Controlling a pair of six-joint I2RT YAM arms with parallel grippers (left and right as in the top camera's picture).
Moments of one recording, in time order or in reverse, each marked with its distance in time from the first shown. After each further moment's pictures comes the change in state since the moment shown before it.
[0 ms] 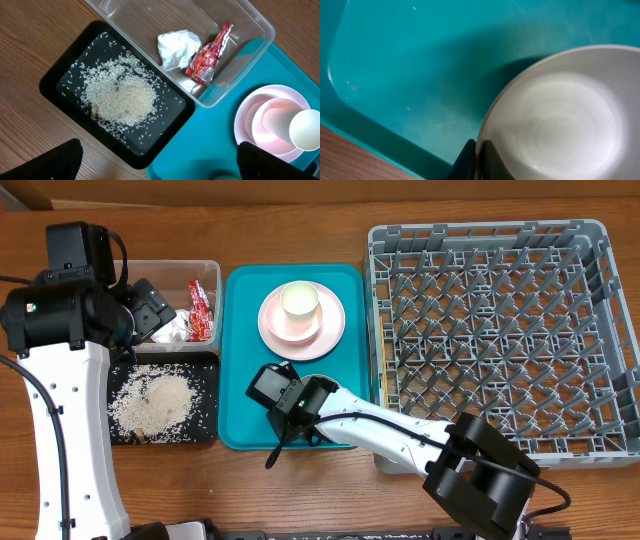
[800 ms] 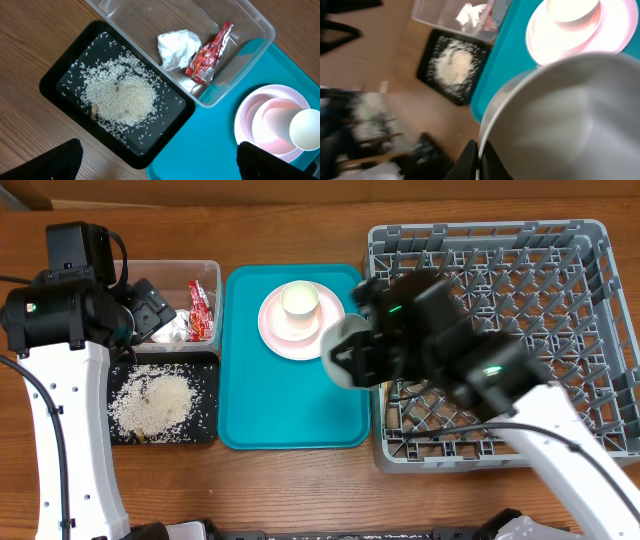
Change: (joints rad) left arm 0.000 0.000 0.000 0.000 0.000 0.000; right arm -0.435 -0.583 0.096 -0.205 -0.537 -0.043
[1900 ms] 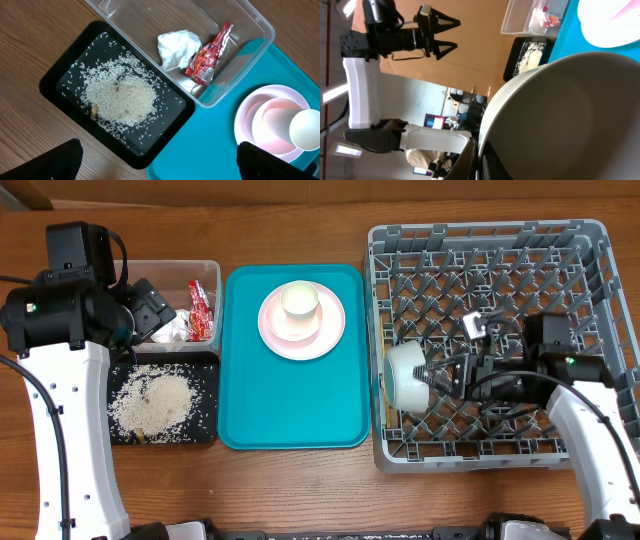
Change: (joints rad) left arm 0.000 0.000 0.000 0.000 0.000 0.000; right arm -0.678 -0.021 -0.543 -0.019 -0.998 -0.596
